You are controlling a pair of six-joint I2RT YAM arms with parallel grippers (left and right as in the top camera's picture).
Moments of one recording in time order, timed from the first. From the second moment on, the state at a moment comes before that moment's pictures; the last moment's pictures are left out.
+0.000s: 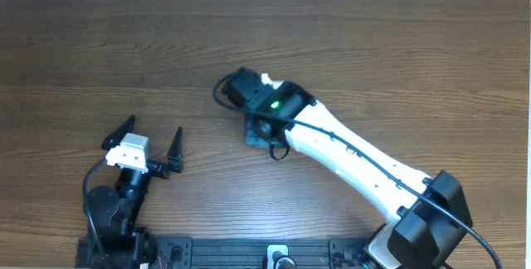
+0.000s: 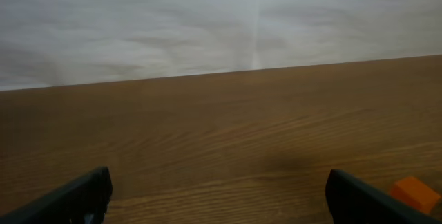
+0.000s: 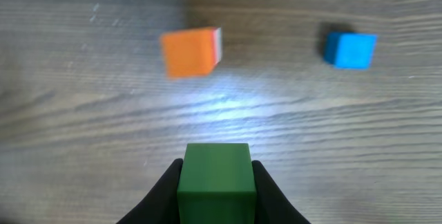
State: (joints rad) left arm 0.03 0.01 0.01 -0.06 0.25 0.00; right arm 0.79 1.67 1.39 -1.13 0.07 0.80
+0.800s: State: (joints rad) left arm 0.03 0.01 0.01 -0.06 0.25 0.00; right arm 0.69 1.82 1.46 -1.10 0.01 0.64
